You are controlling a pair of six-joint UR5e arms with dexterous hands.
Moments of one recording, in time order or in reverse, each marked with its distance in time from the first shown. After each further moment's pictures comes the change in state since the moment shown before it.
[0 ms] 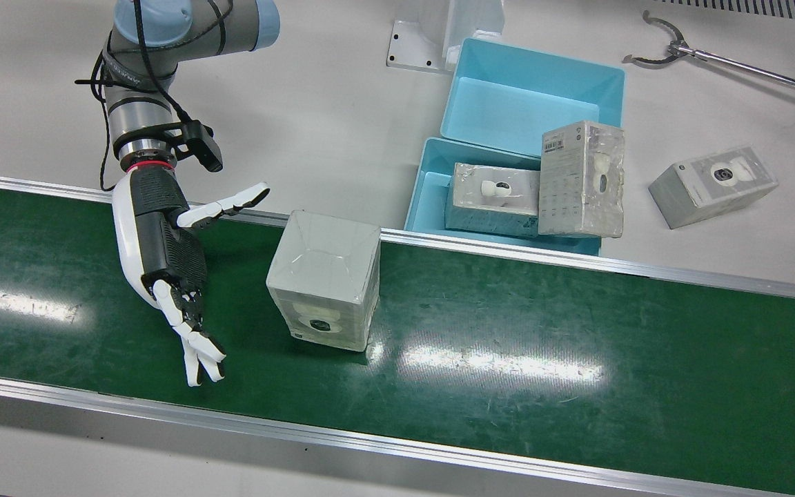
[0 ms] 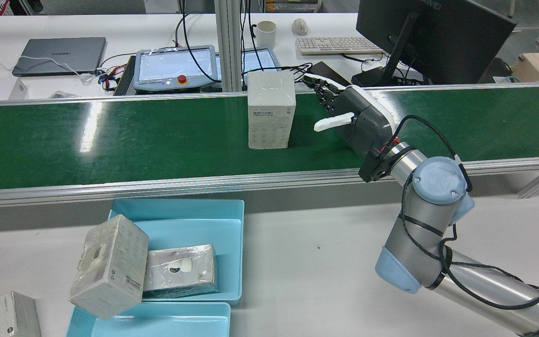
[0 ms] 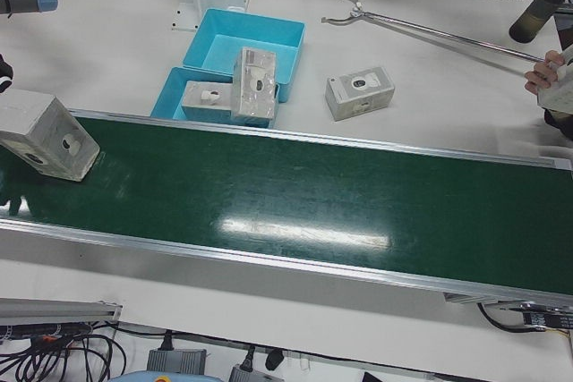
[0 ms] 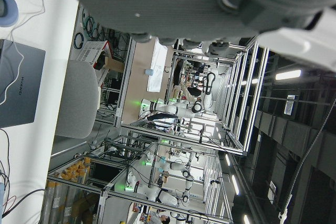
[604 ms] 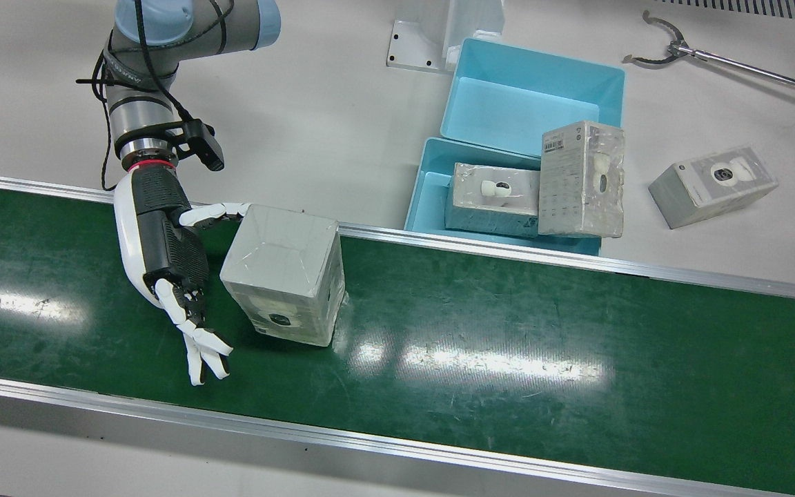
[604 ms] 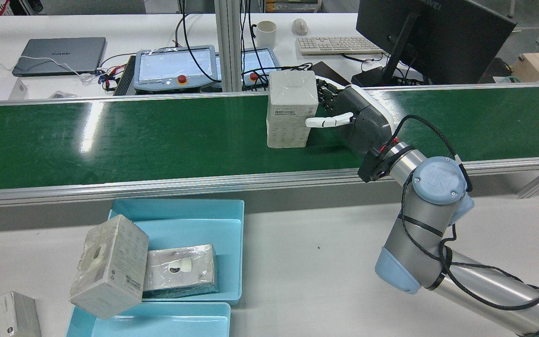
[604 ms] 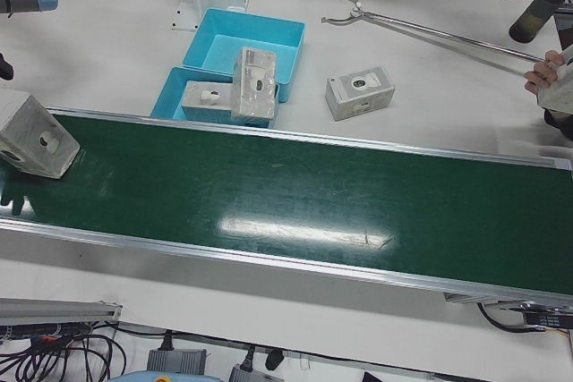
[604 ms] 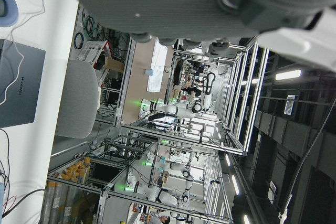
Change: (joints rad) left arm 0.000 0.000 0.000 0.000 0.000 0.000; right arm -0.001 0.001 0.005 0.000 0.000 0.001
